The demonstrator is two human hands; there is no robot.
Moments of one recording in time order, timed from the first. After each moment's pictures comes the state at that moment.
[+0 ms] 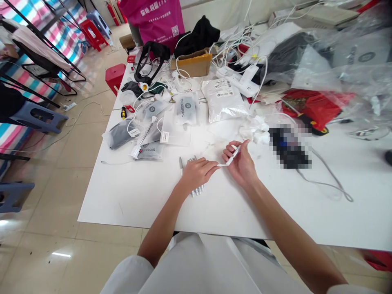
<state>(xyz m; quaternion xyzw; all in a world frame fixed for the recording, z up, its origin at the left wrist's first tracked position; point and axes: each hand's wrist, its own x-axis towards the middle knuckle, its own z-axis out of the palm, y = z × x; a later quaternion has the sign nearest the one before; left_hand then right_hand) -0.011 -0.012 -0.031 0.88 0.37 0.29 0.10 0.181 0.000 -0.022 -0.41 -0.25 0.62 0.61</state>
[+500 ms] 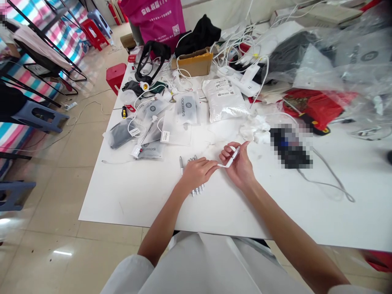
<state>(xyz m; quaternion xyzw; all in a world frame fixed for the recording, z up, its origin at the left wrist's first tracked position) -0.011 -0.012 -0.032 0.87 0.37 0.29 0.11 0.170 -0.006 -0.021 -0.43 -0.30 0.59 0.61</state>
